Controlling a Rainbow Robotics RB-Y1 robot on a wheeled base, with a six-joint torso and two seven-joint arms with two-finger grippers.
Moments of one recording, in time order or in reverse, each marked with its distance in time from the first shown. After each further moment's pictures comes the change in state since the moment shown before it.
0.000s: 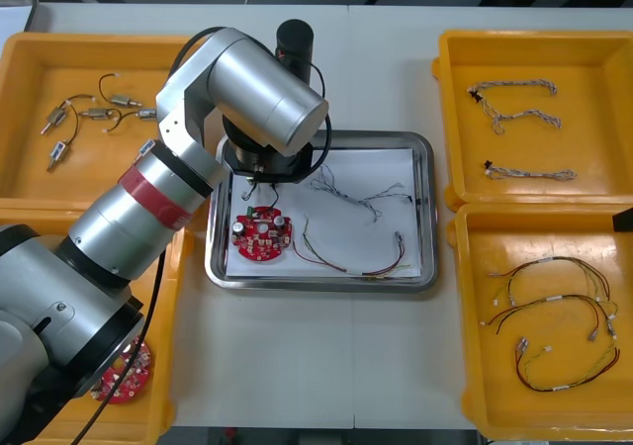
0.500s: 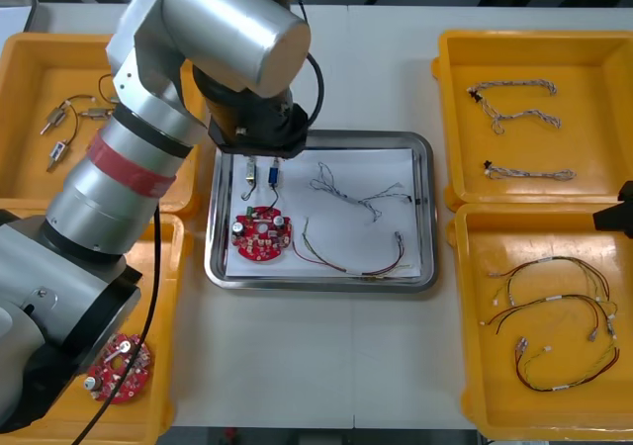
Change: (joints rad) right arm -0.003 0.000 0.028 -0.142 -0.044 0.000 0.000; left arm -0.045 0.018 0.148 -0.172 0.102 0.246 -0.001
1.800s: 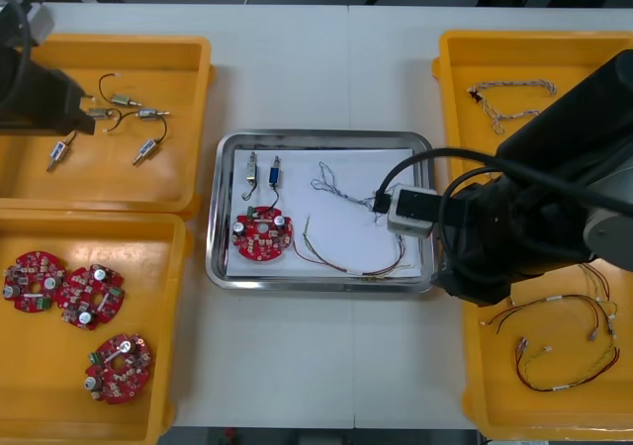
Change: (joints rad) right arm -0.386 0.001 0.787 -0.033 0.022 -0.129 0.530; left arm 0.346 0.498 0.500 -0.362 0.418 0.032 -0.309
